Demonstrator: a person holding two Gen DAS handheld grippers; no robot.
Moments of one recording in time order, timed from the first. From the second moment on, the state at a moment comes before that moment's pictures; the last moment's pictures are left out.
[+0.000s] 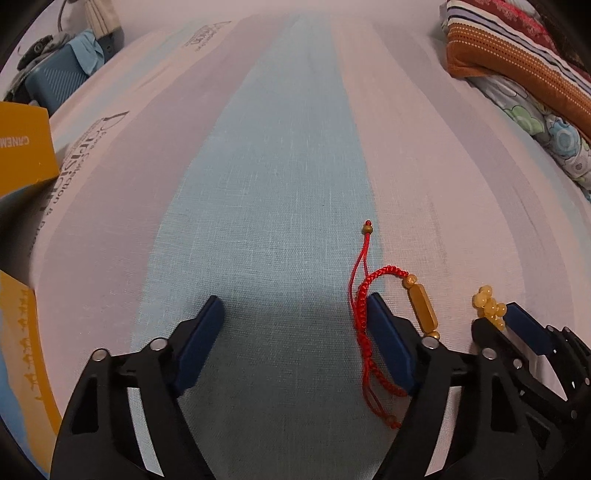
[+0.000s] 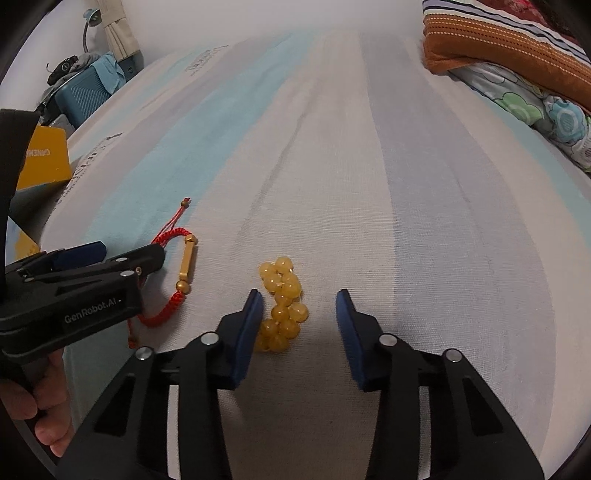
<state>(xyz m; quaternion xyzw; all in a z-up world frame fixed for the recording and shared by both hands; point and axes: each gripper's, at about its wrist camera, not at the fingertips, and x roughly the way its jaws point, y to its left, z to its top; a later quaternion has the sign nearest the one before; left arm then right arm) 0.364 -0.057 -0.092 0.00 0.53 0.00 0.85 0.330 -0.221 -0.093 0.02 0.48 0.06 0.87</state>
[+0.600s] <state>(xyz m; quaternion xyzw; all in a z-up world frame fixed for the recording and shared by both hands) 0.355 -0.070 -0.090 0.03 0.53 -0.02 0.85 0.330 -0.220 -0.098 0.00 0.48 0.04 0.87</state>
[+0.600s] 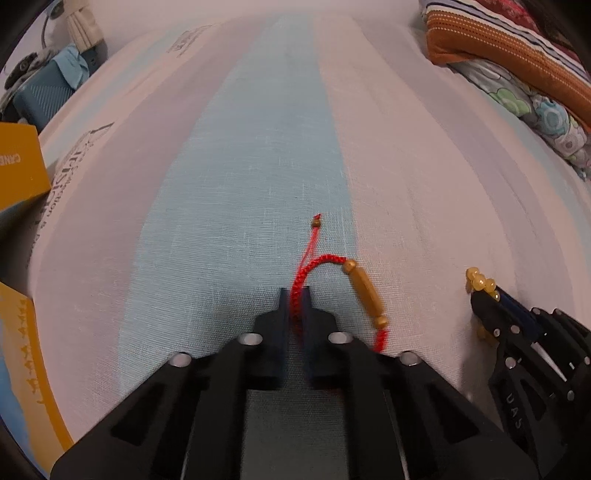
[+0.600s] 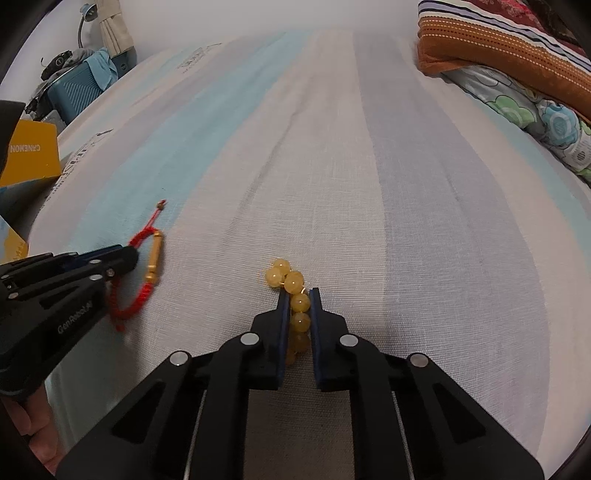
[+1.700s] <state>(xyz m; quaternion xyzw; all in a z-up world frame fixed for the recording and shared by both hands) 0.319 -0.053 -0.040 0.01 0.49 -0.04 0.87 0.305 -0.214 -0.056 -0.01 0.46 0.01 0.89</state>
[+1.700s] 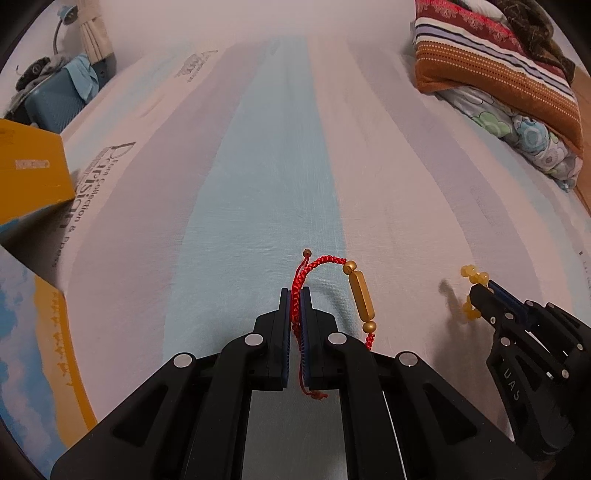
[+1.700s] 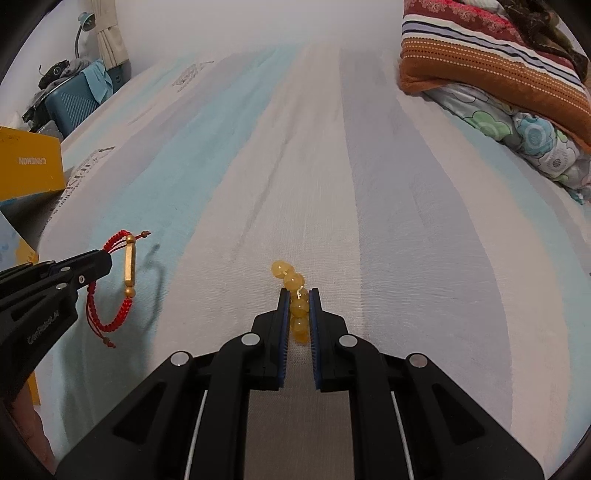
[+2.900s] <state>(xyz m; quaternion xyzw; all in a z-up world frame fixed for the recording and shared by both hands) 0.194 0.017 0.068 -0.01 0.43 -0.01 0.90 0.221 -0.149 0.055 0.00 0.42 0.01 0.91</state>
